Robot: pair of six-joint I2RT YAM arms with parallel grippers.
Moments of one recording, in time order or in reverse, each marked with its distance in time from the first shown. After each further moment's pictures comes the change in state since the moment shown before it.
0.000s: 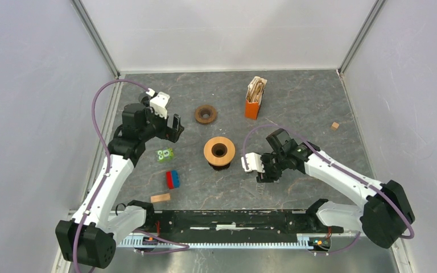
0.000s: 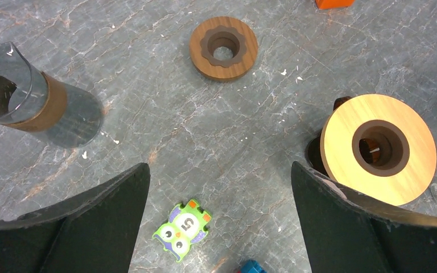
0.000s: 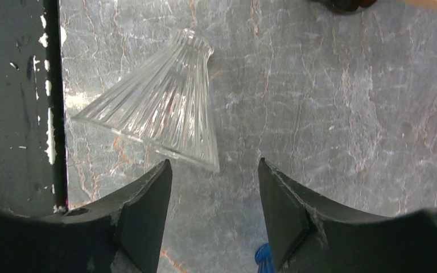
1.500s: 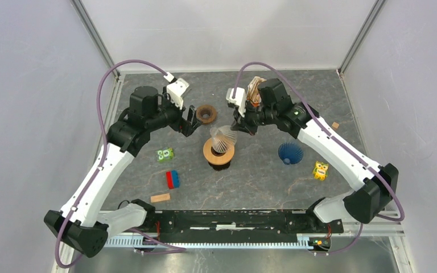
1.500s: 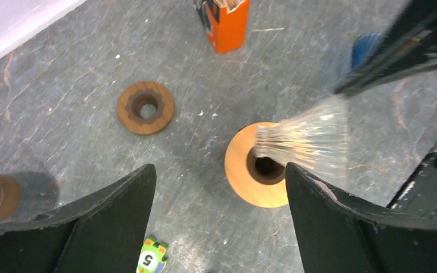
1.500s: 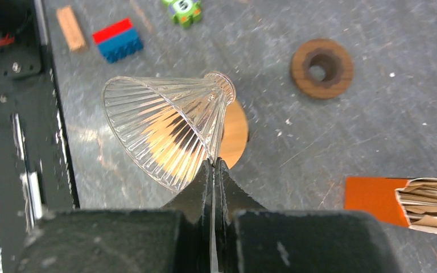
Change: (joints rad) left arm -0.236 0.091 0.332 -0.204 0.038 -0.017; right arm 0.000 0.244 0.623 0.077 -0.111 0.525
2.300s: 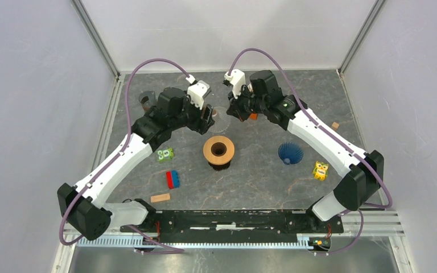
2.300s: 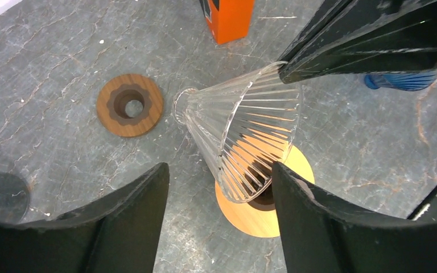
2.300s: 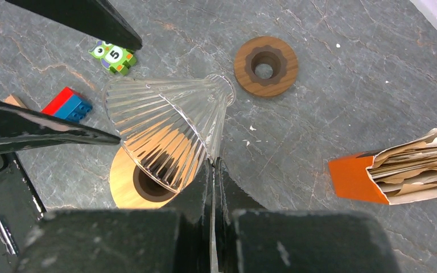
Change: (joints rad) left arm -0.163 0.149 0.005 0.097 -0.185 -0.099; right arm -0.001 0.140 0.111 0.154 0.238 0.311
